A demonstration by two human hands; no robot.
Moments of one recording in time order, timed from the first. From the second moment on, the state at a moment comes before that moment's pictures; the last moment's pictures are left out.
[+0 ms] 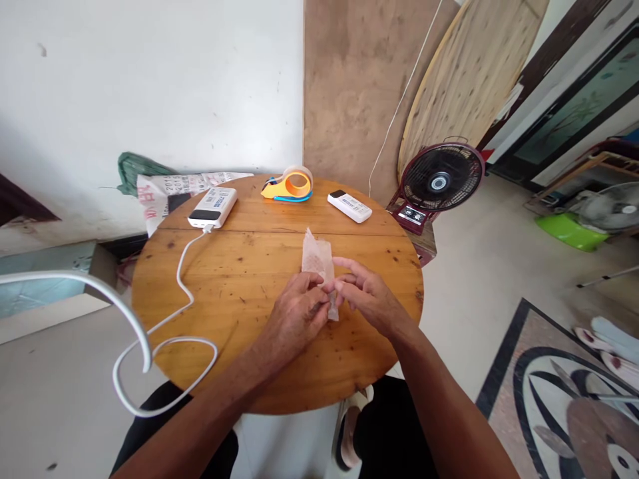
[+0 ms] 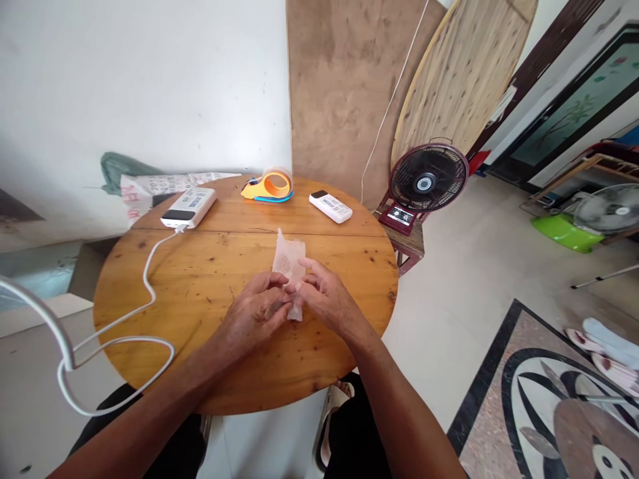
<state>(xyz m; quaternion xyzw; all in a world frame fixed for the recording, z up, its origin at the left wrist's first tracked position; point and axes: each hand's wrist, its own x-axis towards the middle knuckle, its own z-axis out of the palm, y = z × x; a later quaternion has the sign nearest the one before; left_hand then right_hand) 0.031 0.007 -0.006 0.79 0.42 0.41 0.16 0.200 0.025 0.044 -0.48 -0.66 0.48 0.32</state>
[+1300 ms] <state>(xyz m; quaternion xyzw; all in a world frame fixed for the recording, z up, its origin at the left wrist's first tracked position) 0.025 0.012 -0.011 0.82 0.42 0.36 0.17 0.197 0.066 0.018 -0.51 -0.79 0.12 0.33</state>
